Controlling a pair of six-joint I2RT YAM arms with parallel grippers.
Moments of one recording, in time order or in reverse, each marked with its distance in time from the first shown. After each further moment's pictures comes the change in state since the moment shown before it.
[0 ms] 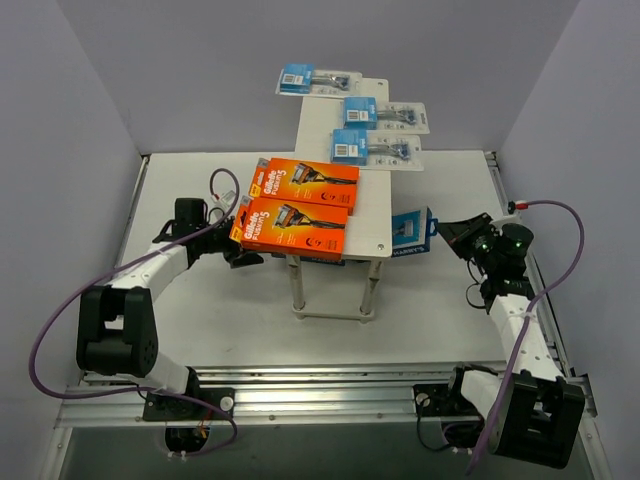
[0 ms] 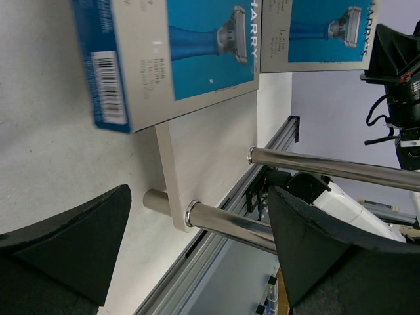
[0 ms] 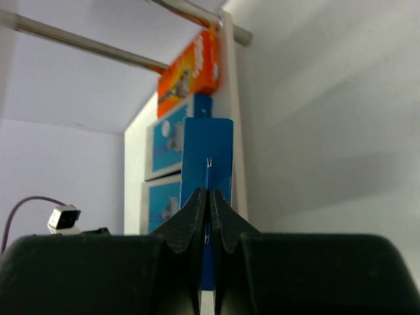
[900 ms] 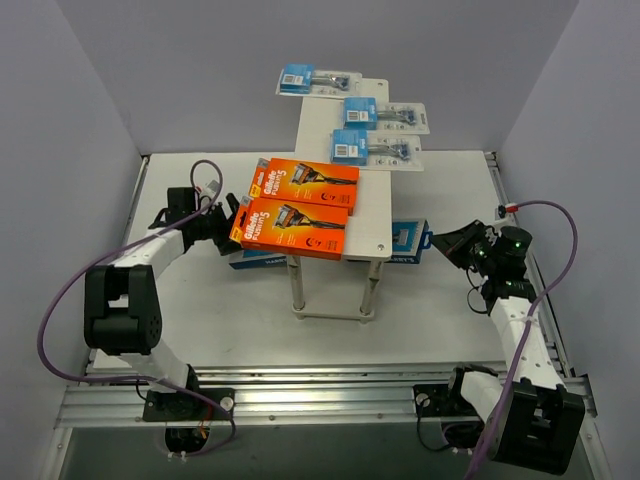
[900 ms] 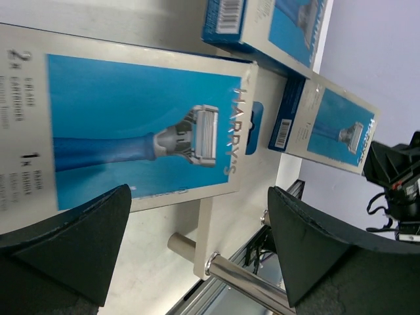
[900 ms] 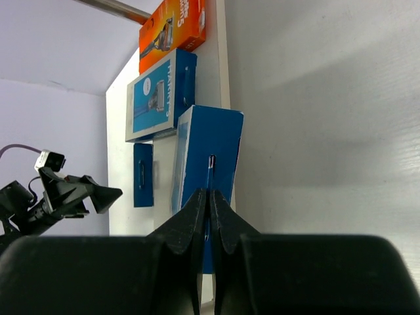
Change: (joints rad) left arm 0.061 0.140 0.121 0.020 -0.159 -0.103; right arm 0.000 -0.024 0.010 -0.188 -0.085 -0.116
